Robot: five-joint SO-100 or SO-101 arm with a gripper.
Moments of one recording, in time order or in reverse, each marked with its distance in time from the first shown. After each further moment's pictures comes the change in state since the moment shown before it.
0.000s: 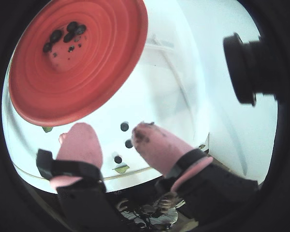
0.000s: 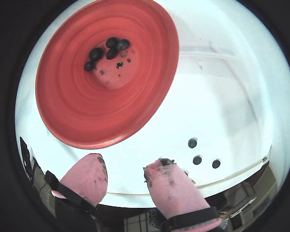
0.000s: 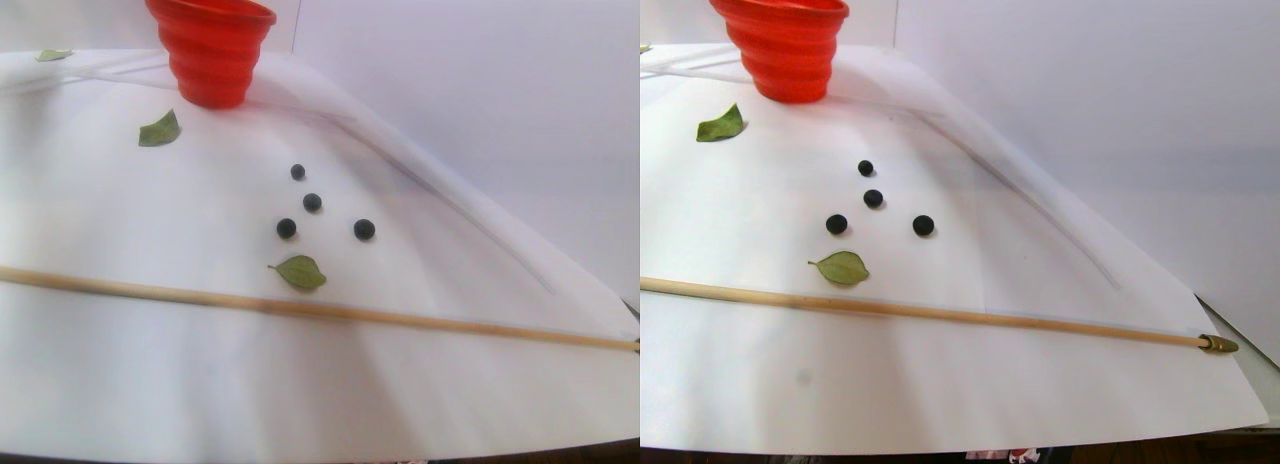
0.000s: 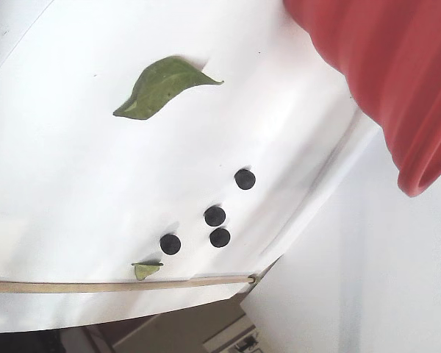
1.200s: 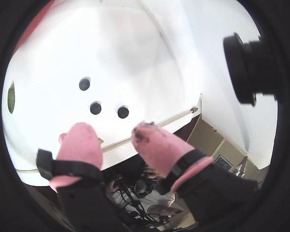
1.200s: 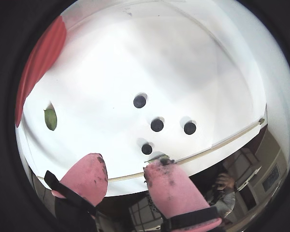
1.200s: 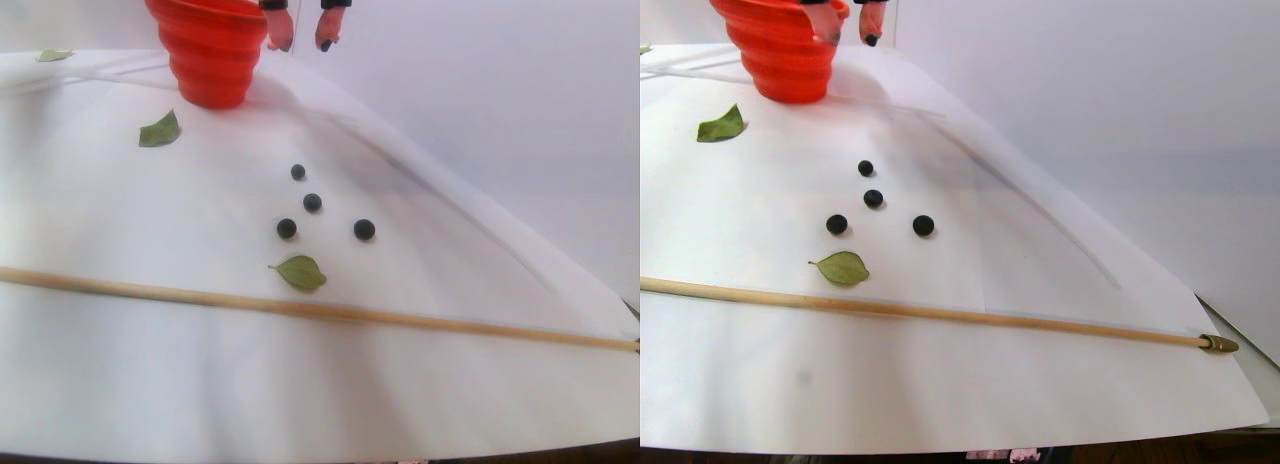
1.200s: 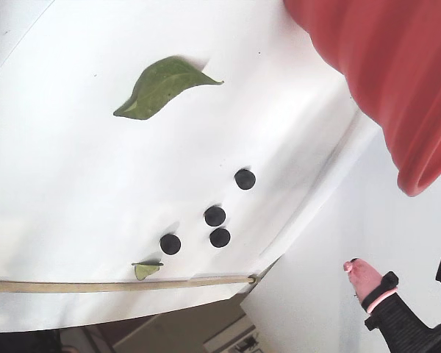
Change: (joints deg) arm 11.9 -2.4 13.0 -3.4 -1.1
